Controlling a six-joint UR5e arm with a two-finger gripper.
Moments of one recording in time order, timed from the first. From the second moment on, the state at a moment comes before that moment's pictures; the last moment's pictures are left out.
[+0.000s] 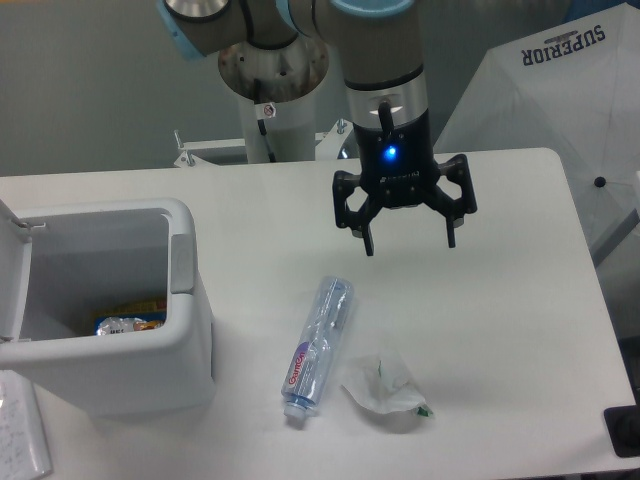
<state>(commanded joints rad) 2.51 -1.70 -1.57 -0.93 1.54 0.57</state>
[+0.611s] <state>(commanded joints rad) 2.50 -1.77 -1.57 -0.89 1.54 0.57</state>
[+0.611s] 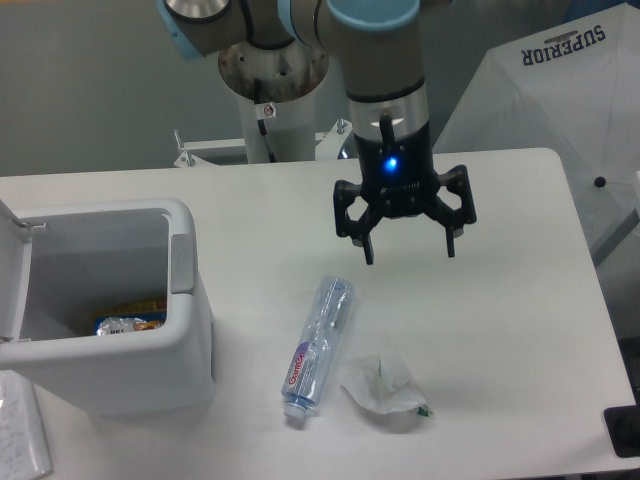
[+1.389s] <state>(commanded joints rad) 2.40 -2.10 -1.45 -0.87 1.53 0.51</state>
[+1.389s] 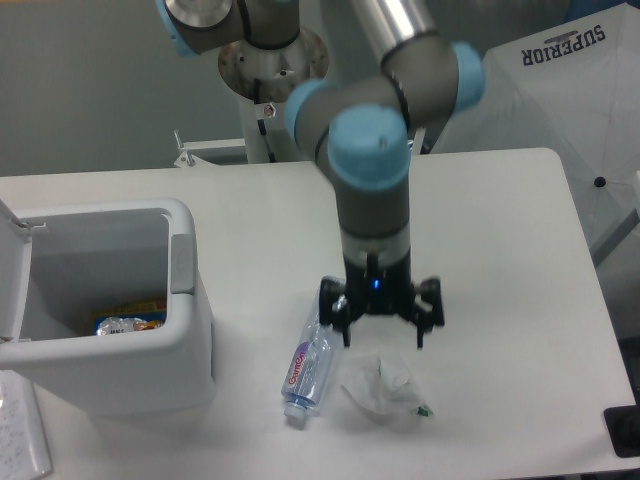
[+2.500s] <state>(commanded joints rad) 2.27 -2.29 -1.40 -0.80 1.52 0.56</state>
